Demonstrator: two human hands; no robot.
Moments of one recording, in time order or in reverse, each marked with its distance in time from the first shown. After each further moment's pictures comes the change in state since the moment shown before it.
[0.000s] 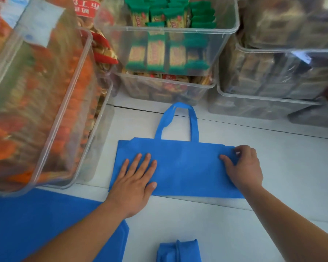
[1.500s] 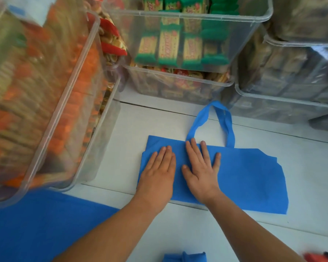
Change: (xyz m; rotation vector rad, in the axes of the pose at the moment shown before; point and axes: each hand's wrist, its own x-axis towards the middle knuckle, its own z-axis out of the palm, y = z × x) left_hand 0.049 0.049 -0.017 -0.025 0.115 -0.040; right_hand -0.043 -0.081 0.082 -0.061 -0.328 -0.480
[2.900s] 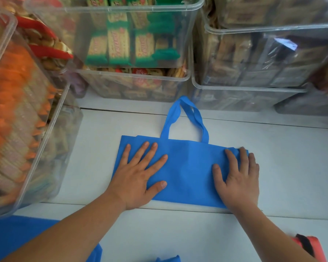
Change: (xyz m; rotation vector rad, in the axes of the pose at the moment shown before) left_hand 0.029 -0.005 0.007 0.020 -0.067 0.241; right_hand -0.054 0.136 -0.045 -0.248 0.318 0.423
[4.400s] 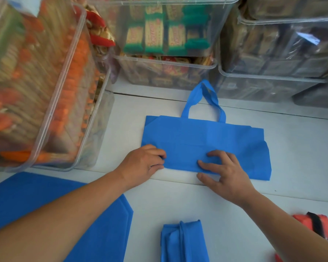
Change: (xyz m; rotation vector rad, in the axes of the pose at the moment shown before) left_hand -0.053 -0.037 -0.014 -0.495 0.142 0.113; right_hand -0.054 -0.049 -0.023 0.252 -0.224 -0.469
